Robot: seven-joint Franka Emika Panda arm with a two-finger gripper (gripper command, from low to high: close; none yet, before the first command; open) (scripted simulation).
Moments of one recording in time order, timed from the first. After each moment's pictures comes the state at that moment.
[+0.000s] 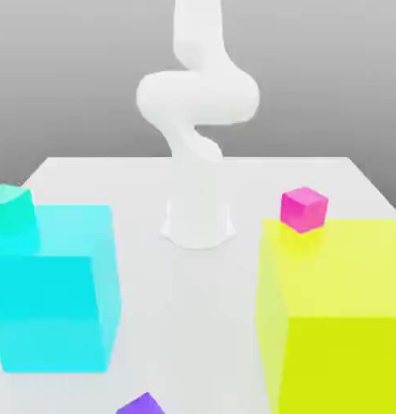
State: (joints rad) arm -0.04 -0.71 0.03 -2.30 -0.02 2.33 0.87
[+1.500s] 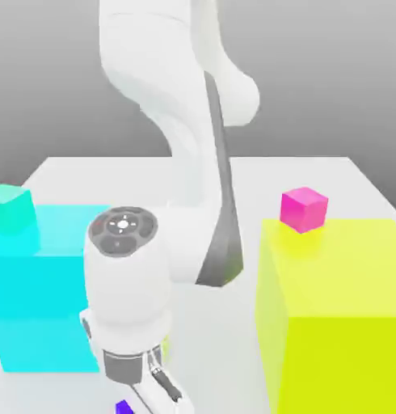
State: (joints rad) arm -0.26 0.39 0.12 -2.27 -0.09 2.67 1.62
